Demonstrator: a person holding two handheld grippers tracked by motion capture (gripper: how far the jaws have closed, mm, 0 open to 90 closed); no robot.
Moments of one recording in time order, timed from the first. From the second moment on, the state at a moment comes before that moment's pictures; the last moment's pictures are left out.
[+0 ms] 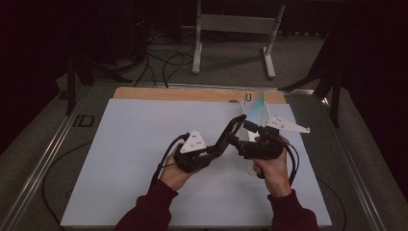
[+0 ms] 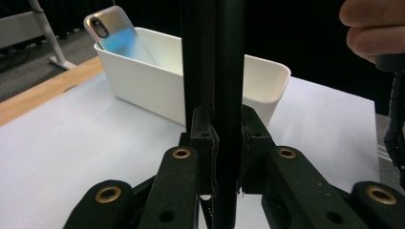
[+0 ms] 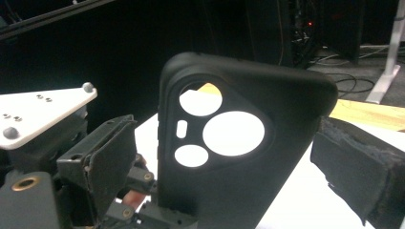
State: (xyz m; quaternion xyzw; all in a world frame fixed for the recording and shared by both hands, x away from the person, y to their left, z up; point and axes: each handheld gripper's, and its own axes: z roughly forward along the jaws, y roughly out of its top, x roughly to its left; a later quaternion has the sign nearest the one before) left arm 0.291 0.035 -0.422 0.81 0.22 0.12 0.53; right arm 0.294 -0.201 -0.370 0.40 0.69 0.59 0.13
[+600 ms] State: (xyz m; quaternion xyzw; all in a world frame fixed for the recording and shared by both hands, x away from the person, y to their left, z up) left arm 0.288 0.034 -0.419 0.80 0.22 0.11 0.55; right arm 0.302 -0.198 -0.375 0.43 0.67 0.60 0.11
